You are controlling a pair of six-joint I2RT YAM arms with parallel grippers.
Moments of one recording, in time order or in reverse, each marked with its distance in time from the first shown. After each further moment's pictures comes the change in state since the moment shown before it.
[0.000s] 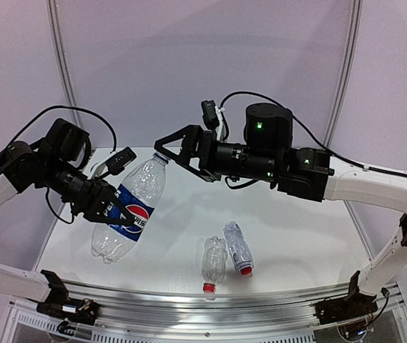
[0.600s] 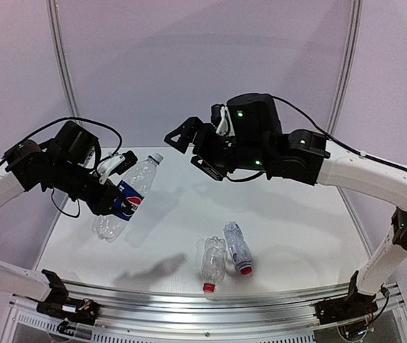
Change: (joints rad) left arm -0.016 0.046 0.005 -0.034 -0.740 0.027; right arm -0.011 0.051 0.161 -0.338 0.263 0.176
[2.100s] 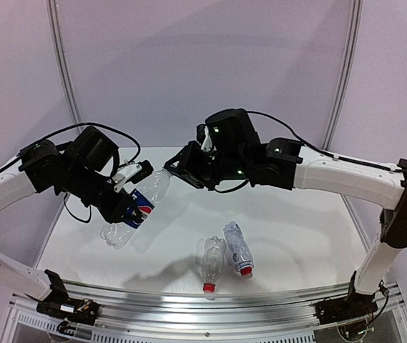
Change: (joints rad) left arm -0.167 0.080 0.023 -0.005 -0.206 -0.070; right arm -0.011 0.179 0.109 -0.076 -0.063 0.071
